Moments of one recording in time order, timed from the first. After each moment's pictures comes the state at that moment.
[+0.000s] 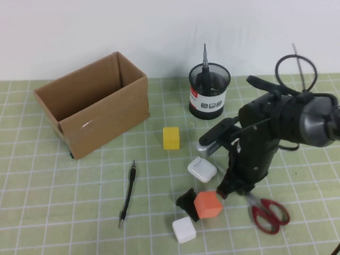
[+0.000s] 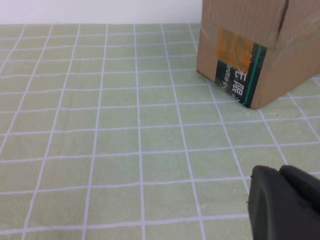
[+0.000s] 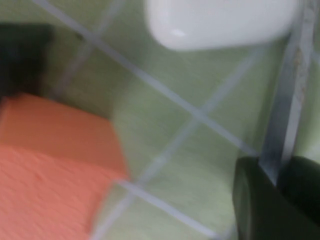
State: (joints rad) right arm 0.57 1.95 -1.27 -0.06 0.84 -0.11; left arm -0.05 -0.01 0.03 0.02 0.35 0.04
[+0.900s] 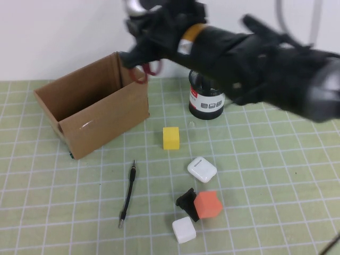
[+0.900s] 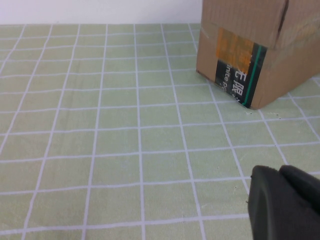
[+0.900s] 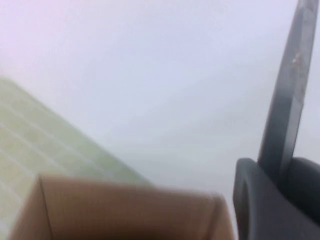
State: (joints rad) right arm 0.71 1.82 -1.53 -0.06 -0.06 -0.05; left arm -0.05 -0.01 0.03 0.02 0.35 0.04
